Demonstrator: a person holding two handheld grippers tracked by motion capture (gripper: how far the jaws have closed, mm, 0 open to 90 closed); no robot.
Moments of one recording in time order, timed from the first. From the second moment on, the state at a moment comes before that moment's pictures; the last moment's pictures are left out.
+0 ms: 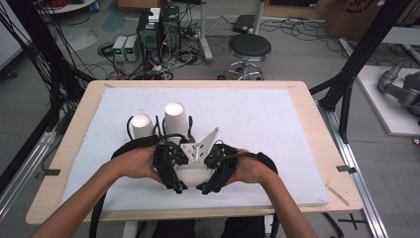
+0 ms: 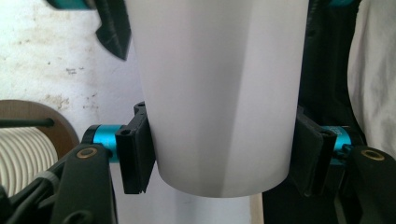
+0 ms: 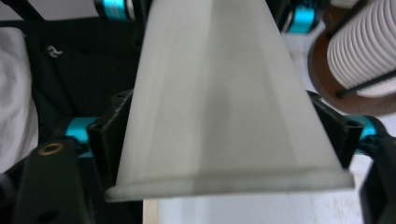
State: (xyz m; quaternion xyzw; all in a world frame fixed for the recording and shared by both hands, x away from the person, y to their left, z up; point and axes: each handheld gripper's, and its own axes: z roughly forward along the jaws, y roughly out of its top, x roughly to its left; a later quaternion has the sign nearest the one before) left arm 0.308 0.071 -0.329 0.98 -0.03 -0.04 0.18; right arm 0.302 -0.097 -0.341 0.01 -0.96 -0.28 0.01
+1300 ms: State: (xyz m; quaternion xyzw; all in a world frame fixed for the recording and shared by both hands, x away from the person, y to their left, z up) left arm 0.302 0.084 -0.342 0.97 0.02 -0.04 0.25; right arm 0.301 -0.134 -0.311 -0.03 -0.91 -0.42 0.00
